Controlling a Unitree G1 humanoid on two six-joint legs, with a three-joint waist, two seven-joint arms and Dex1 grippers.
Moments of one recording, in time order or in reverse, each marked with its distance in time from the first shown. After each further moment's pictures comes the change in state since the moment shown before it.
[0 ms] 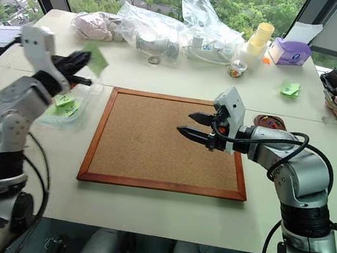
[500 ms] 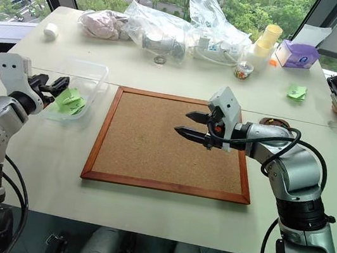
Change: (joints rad) left arm 0.104 0.033 0.060 0.089 0.019 0.011 -0.023; right arm -0.030 -0.004 0.051 0.057 -0.075 -0.080 0.056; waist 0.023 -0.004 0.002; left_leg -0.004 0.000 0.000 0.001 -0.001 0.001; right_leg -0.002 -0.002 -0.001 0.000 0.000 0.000
